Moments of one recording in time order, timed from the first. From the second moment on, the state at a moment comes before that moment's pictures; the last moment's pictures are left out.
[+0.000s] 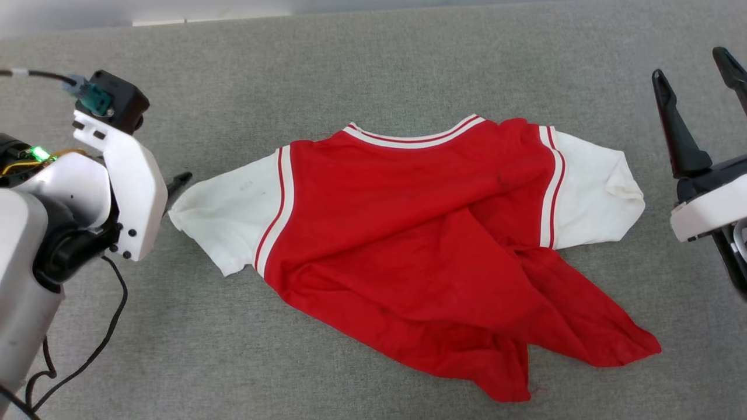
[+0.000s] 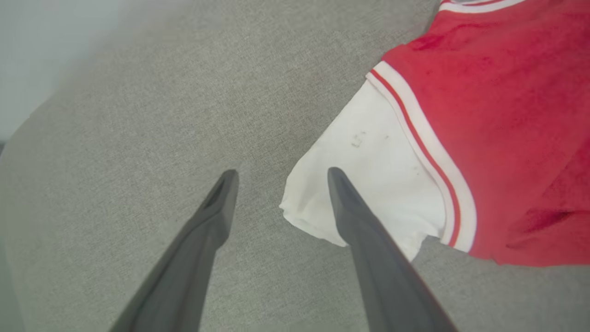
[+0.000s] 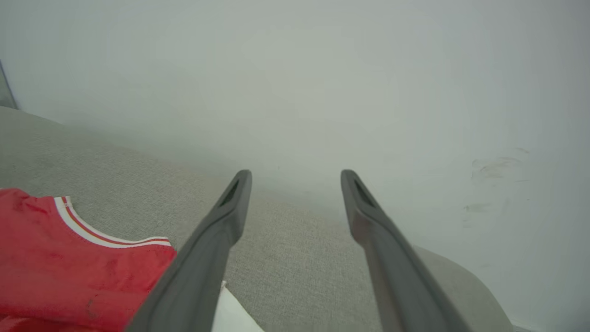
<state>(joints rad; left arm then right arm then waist) -0.71 0.72 -0.46 0.13 -0.68 -0.13 0.77 -0.53 -0.45 0.15 0.18 0.24 0.13 -0.14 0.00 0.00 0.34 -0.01</state>
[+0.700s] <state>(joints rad) -0.91 0.76 -0.78 0.31 -0.89 -0.13 0.96 -0.56 -0.44 0.19 0.10 0.25 0.13 -0.06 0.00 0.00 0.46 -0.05</state>
